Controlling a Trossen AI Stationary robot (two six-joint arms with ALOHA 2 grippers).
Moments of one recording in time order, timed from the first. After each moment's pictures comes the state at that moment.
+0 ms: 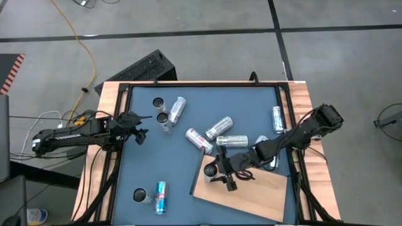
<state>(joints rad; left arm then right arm) 0.22 0.35 0.29 -0.73 -0.31 -0.45 0.43 1.58 0.97 0.09 0.18 0.10</state>
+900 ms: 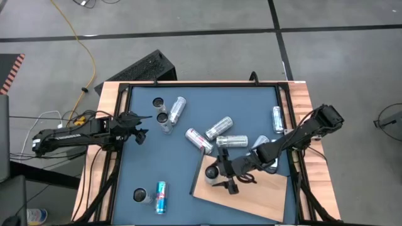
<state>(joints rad) 0.22 0.35 0.29 -0.73 -0.31 -0.45 0.47 1.58 0.97 0.07 0.20 0.16</state>
